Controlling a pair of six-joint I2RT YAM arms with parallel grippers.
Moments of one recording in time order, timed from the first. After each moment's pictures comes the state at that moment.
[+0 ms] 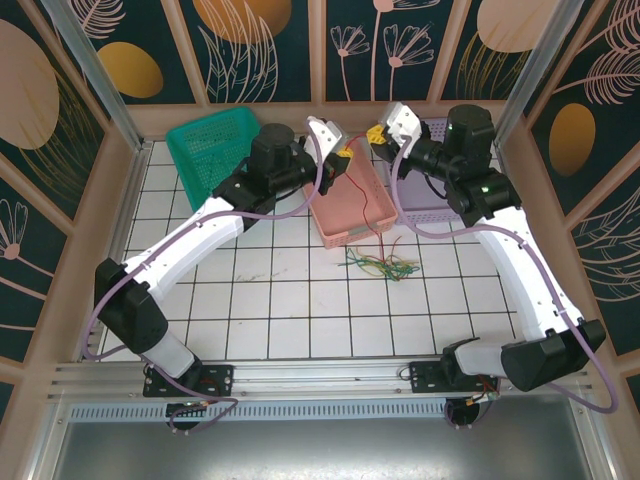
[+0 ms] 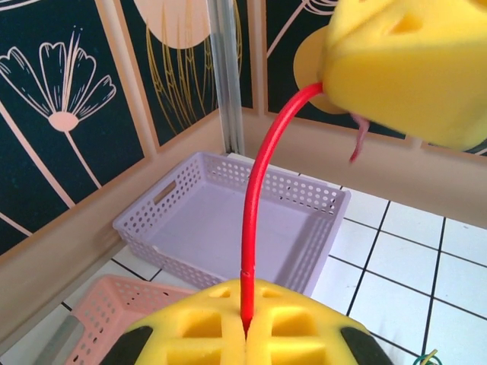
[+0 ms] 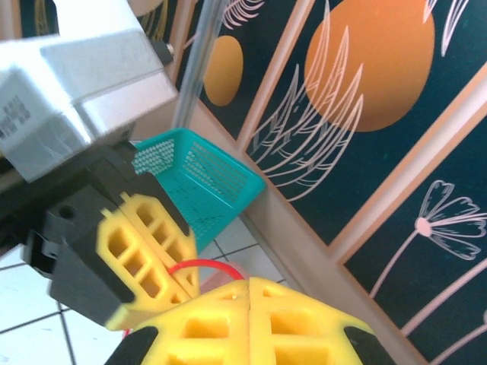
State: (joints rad) left arm -0.68 1.61 1.51 -0.10 0.31 0.09; right arm 0.35 1.29 1.46 -0.36 -0.54 -0.54
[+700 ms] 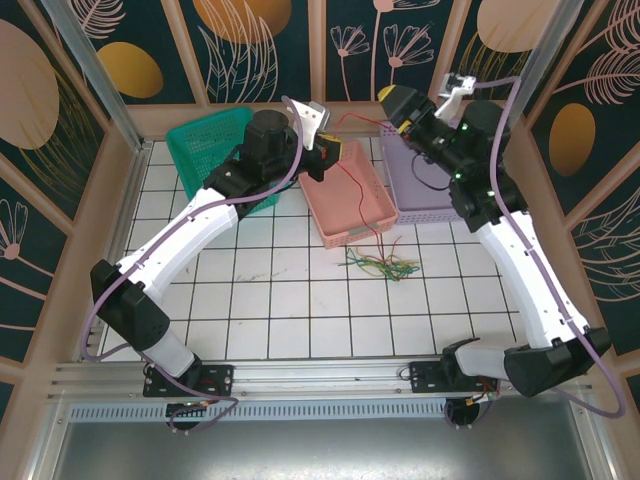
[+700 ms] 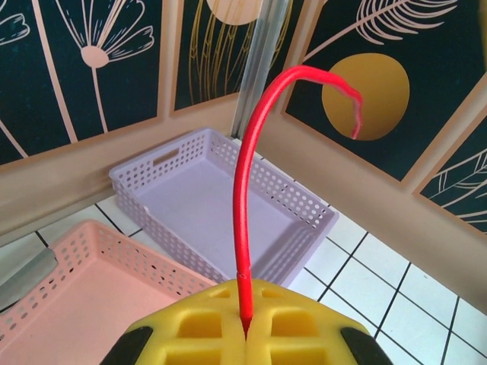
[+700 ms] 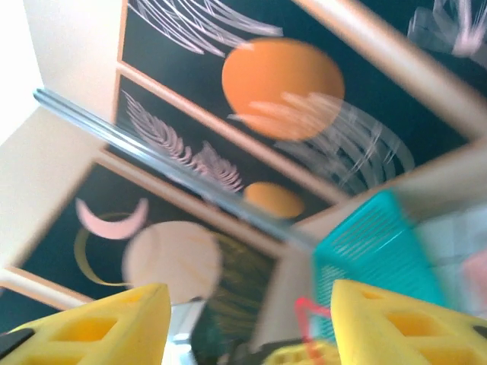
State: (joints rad) left arm -0.65 1.63 1.62 -0.25 0.27 -0.20; right arm 0.40 1.28 1.47 -0.15 -0.31 1.16
